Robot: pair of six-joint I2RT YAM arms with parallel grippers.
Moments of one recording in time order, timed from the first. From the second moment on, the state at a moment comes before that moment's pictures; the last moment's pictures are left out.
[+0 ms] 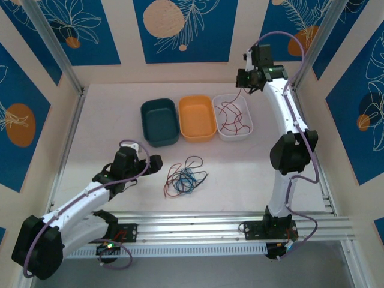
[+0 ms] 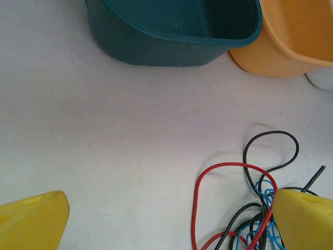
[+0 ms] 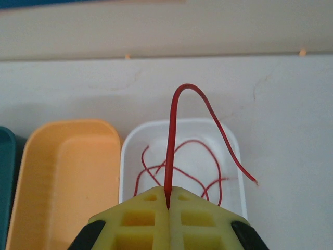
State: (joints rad) left arm -0.48 0.96 0.44 -0.18 0.05 -0.63; right arm 0.15 2.00 2.11 -0.92 -0.07 0.16
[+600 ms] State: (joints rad) left arm -0.48 0.97 0.44 -0.18 0.05 -0.62; right arm 0.16 2.02 1.90 -0.91 -0.14 0.15
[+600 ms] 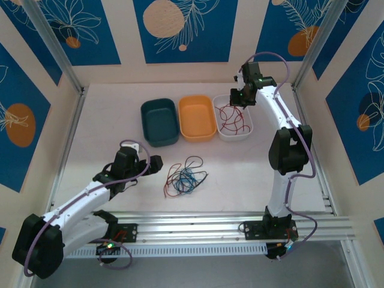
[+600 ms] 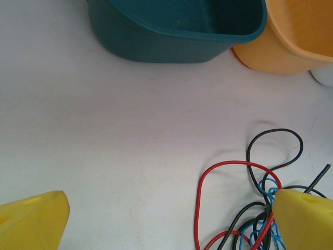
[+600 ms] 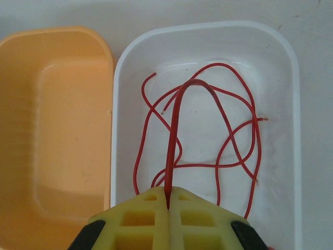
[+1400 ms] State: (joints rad) left arm -0.48 0.96 0.44 -0.18 0.05 -0.62; right arm 0.15 2.24 1.96 -0.98 -0.18 0.20
